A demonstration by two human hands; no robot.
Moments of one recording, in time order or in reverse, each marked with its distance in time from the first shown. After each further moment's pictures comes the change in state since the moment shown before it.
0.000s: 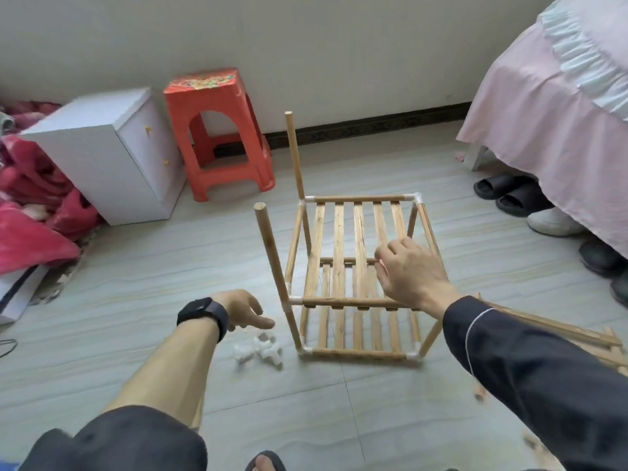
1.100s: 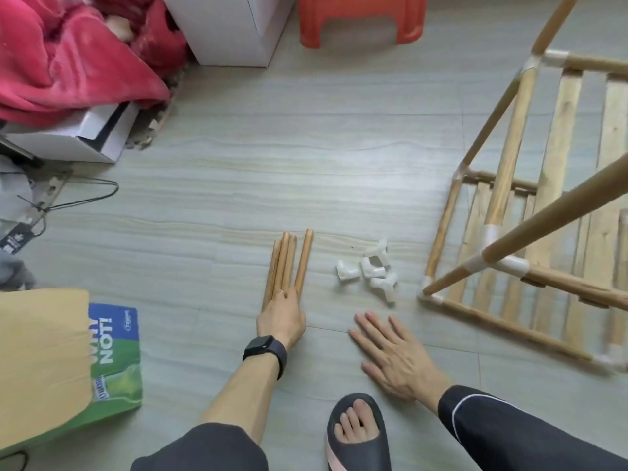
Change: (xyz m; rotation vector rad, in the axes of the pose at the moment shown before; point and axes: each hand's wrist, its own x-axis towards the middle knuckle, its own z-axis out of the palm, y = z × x) left_hand 0.110 -0.208 0.209 -0.132 0.236 -0.345; right_hand -0.082 -0.246 0.288 0.073 -0.570 -0.680
